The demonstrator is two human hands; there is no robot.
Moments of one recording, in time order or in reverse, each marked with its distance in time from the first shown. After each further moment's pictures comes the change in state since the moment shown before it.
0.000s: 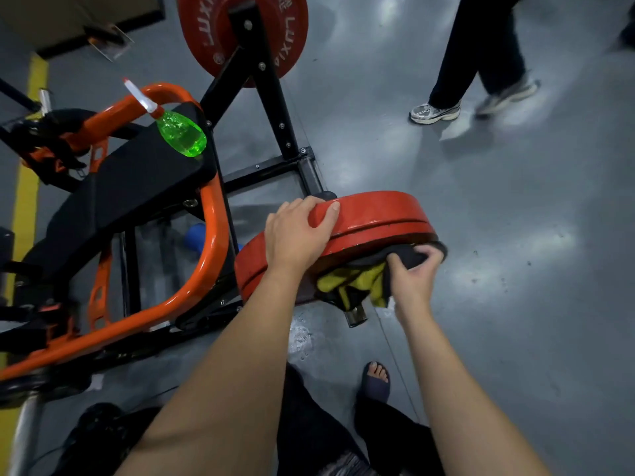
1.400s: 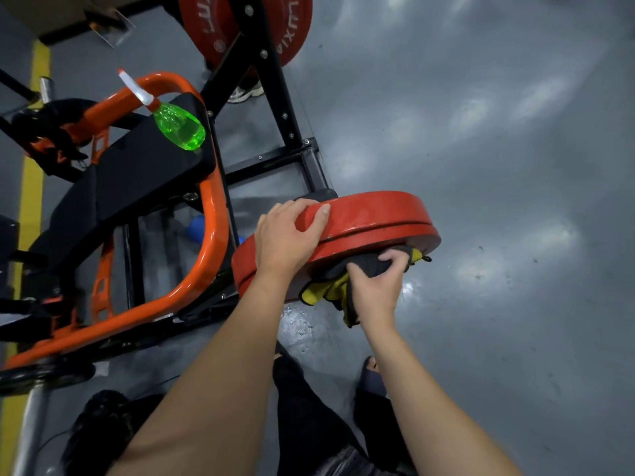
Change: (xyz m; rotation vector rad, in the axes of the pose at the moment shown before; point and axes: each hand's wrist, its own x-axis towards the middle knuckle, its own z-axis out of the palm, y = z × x) left_hand -0.001 -0.013 0.000 -0.098 0.016 0.001; right_hand -0.039 -0.018 0.033 0.042 -0.054 0.008
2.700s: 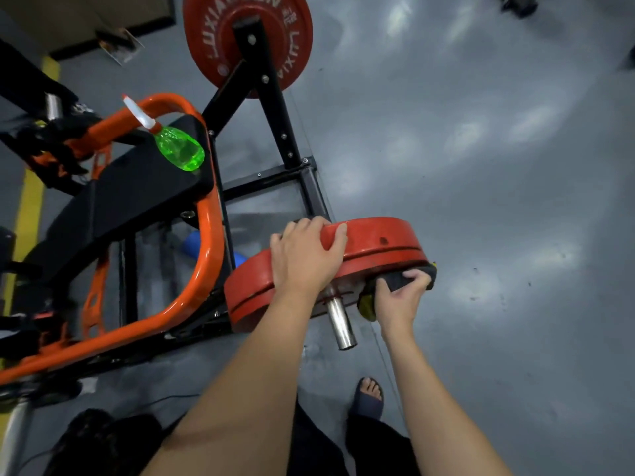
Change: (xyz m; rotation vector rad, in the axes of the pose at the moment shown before) left_hand 0.008 0.048 0.020 0.275 -0.028 -0.044; right_hand 0.051 0.014 -0.031 -0.187 0.062 0.018
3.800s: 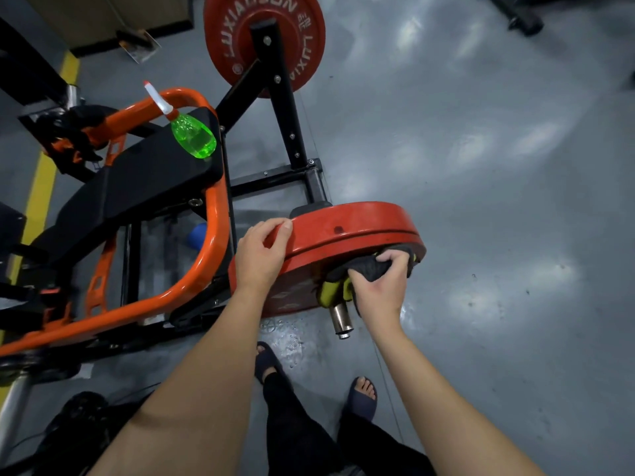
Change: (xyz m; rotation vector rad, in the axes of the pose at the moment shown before) left_hand -0.031 -0.087 0.005 -0.633 0.170 -0.131; right_hand -0.031 -0.022 -0.005 0.066 -0.129 -0.277
